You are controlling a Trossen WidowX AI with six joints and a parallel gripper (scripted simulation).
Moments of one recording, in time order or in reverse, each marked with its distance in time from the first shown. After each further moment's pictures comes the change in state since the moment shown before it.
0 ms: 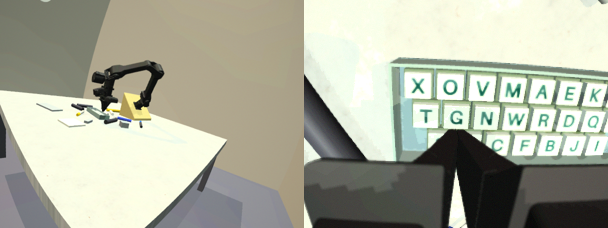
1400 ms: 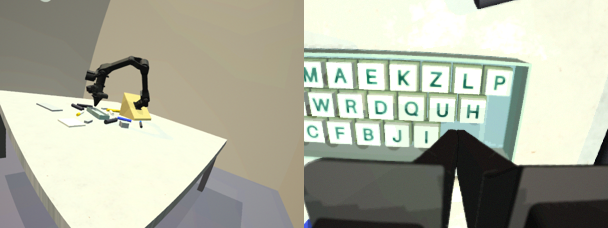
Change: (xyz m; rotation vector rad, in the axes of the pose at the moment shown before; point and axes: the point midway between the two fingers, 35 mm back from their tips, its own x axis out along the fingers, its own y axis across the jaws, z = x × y) arm -0.002 -0.127 -0.004 -0.009 -0.009 -0.005
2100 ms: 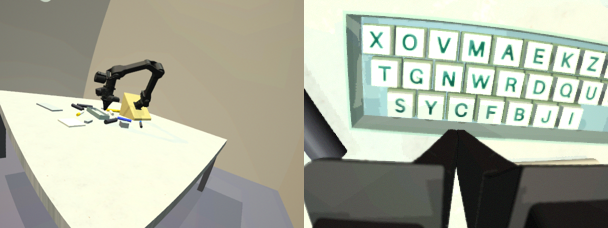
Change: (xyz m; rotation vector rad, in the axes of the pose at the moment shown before) arm 0.001 0.099 -0.021 -0.026 0.004 0.004
